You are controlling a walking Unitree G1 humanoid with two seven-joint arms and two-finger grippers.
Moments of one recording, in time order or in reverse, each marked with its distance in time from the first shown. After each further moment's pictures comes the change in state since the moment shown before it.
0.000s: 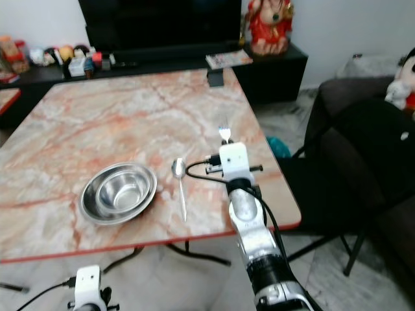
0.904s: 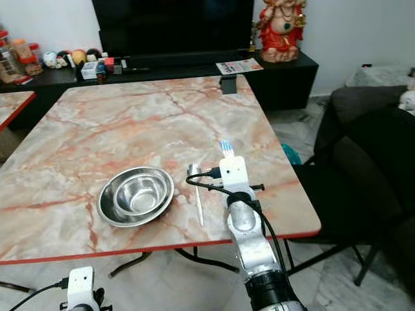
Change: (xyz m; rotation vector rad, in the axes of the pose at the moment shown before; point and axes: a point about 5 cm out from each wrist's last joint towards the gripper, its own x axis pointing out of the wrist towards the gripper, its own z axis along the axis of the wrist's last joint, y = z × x) left arm -0.001 0.013 -0.001 0.015 0.002 0.024; right arm -0.023 -0.005 -0.029 -0.013 0.321 -0.059
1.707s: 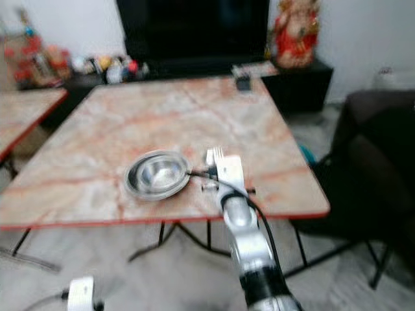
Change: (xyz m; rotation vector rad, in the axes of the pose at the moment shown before) left arm -0.003 0.007 -0.012 0.008 0.055 0.019; right arm 0.003 0.019 0.007 0.122 0.042 0.120
